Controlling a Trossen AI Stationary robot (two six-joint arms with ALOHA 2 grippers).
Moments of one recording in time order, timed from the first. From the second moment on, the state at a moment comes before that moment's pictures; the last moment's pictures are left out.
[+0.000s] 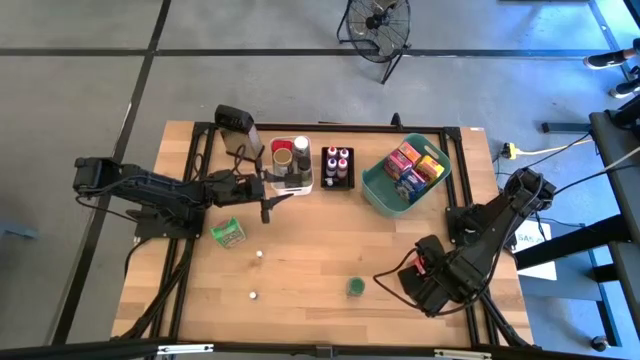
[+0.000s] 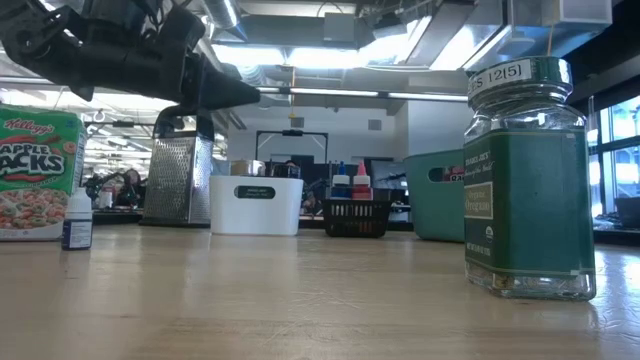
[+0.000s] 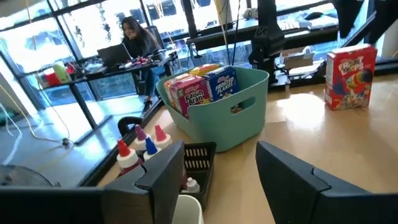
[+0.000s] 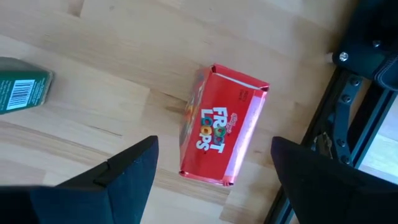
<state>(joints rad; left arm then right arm) 0.11 1.14 0.26 0.81 -0.13 0.20 0.83 1.59 1.36 -1.46 0.10 2.03</state>
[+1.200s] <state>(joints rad) 0.11 1.14 0.26 0.86 -0.14 0.30 0.83 1.59 1.29 -1.44 0.07 2.07</state>
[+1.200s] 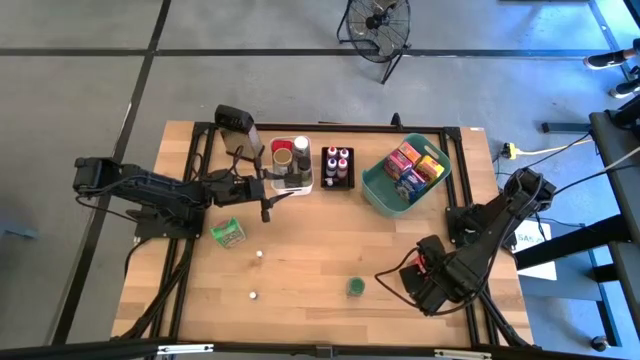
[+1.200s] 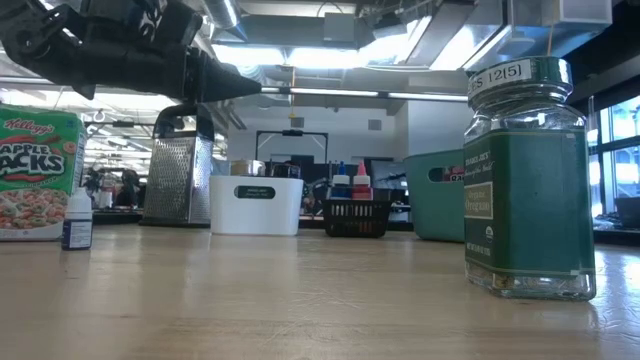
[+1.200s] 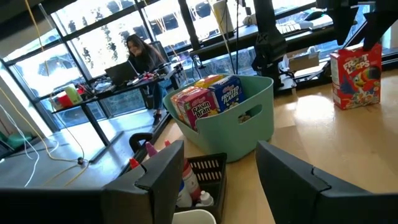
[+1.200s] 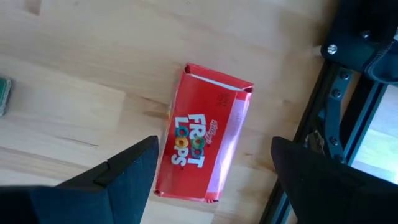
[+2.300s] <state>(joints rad) 0.11 1.14 0.26 0.86 -0.14 0.30 0.83 1.60 1.13 -1.26 0.08 2.07</state>
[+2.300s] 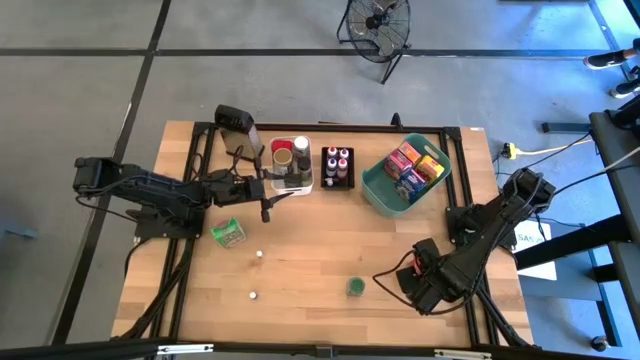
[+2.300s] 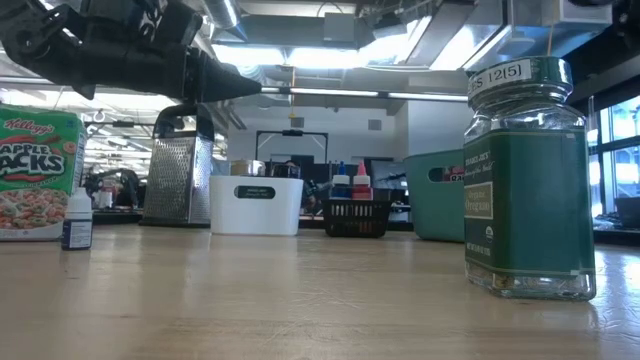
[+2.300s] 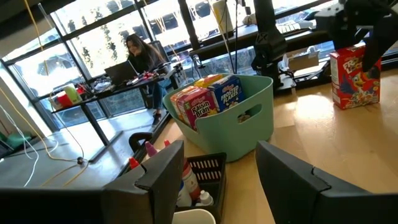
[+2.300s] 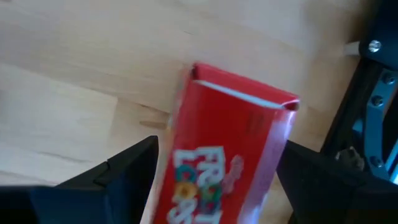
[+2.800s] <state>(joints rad) 0.11 1.14 0.26 0.86 -0.14 0.30 0.83 1.60 1.12 -1.23 0.08 2.00</state>
